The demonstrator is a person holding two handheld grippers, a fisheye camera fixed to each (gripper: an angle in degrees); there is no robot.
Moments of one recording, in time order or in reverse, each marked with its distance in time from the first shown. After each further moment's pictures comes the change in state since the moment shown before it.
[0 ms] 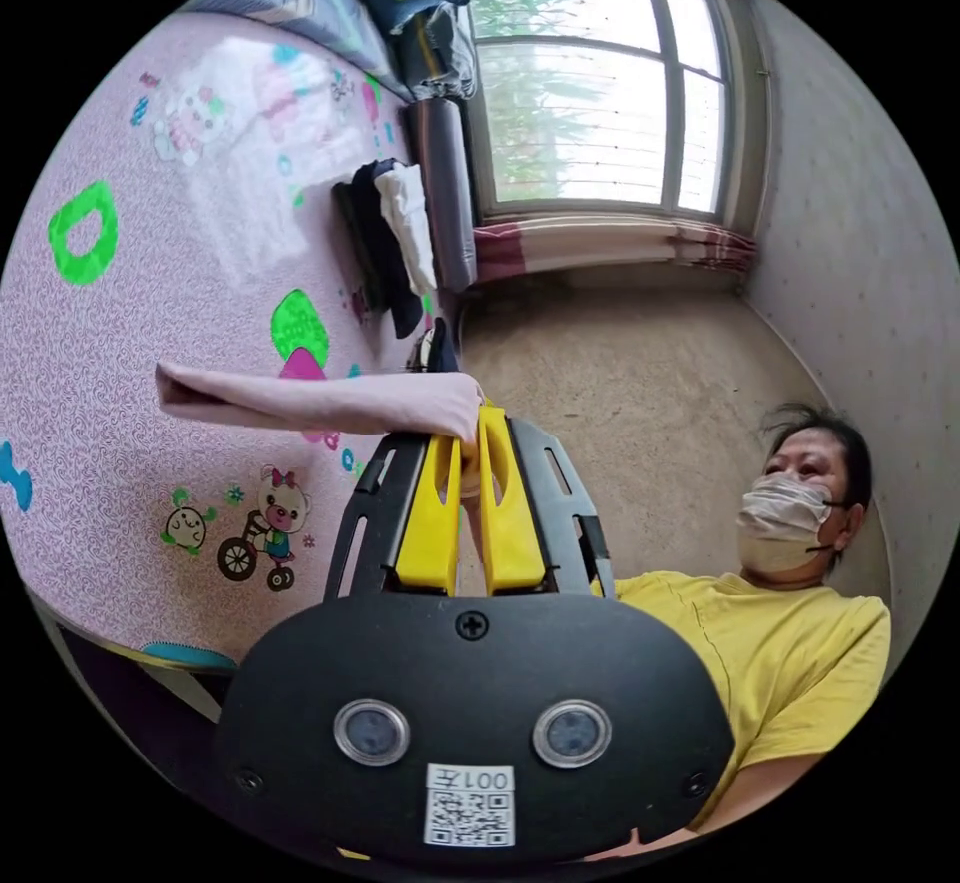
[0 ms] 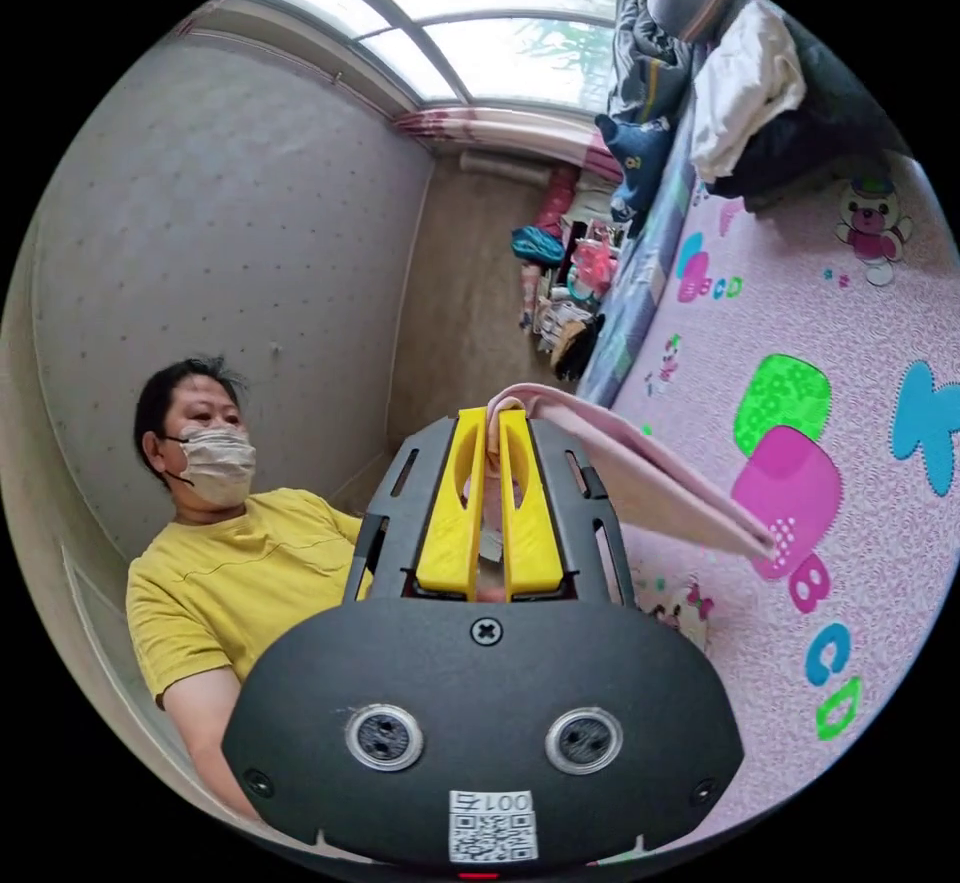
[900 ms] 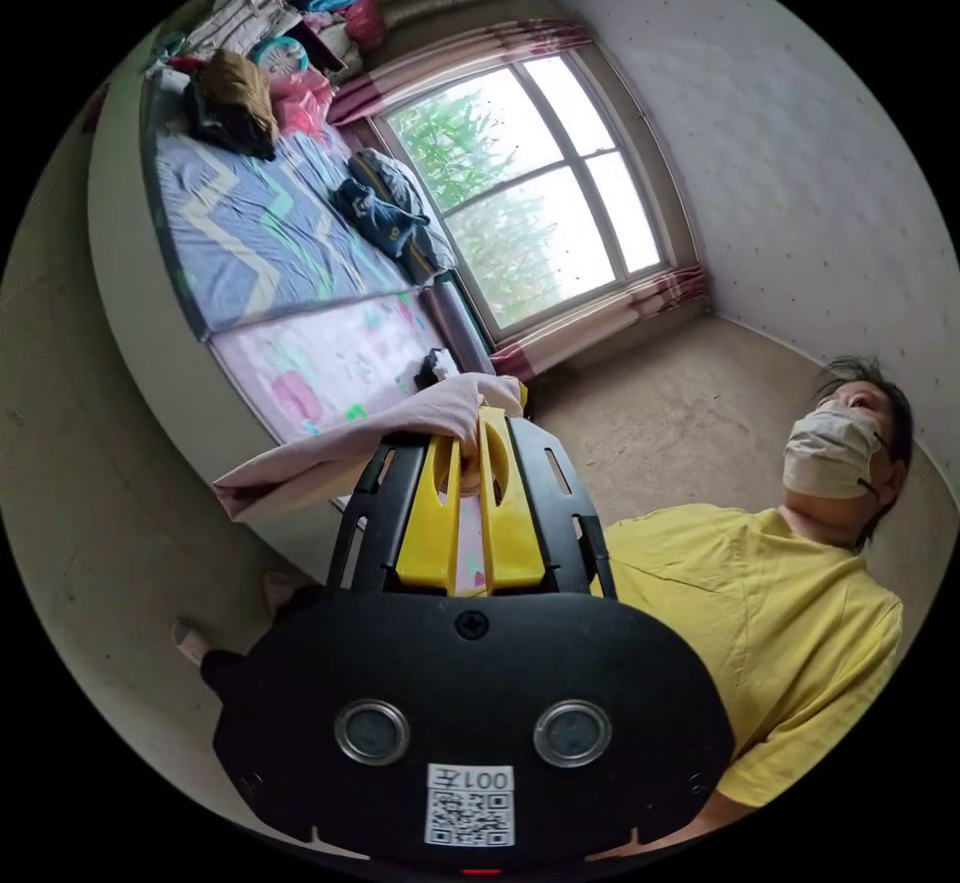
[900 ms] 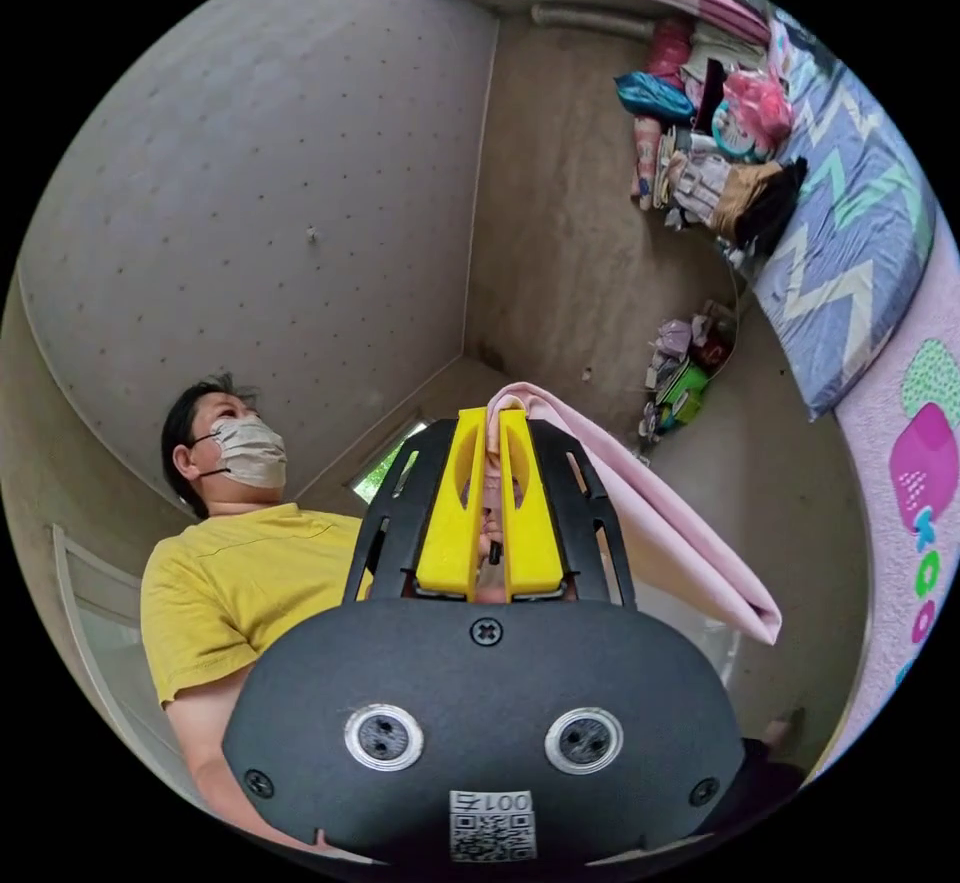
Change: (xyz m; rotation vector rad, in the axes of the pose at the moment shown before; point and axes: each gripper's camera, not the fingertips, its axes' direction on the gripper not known) left arm 0.059 0.283 -0.537 0.334 -0.202 0.257; right arm -0.023 0.124 0.554 -0.318 -0.303 -0.069
